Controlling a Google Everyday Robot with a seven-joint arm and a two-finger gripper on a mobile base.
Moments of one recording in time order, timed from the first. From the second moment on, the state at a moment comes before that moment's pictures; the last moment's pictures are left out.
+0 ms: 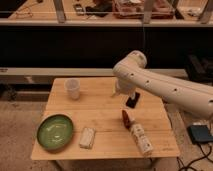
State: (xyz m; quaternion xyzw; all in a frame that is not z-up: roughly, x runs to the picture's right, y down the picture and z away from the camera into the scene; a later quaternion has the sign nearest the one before) arm 0.097 0.027 0.742 -0.16 -0.14 -0.65 0.73
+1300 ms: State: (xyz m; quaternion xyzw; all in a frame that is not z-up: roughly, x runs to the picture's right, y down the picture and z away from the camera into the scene) arm 0.092 0.114 0.779 -0.17 -0.26 -0.66 0.69
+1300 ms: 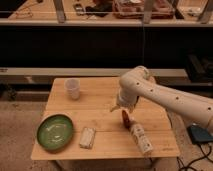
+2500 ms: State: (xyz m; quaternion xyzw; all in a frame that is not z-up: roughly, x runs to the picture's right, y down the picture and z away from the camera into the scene) arm 0.118 0.149 0.869 -0.17 -0.27 -0.71 0.62
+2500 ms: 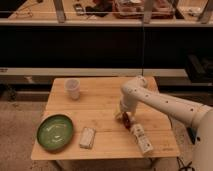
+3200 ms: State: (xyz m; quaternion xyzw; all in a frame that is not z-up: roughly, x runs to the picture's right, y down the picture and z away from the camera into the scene) arm 0.103 0.152 0.875 -0.16 -0.28 -0.71 0.62
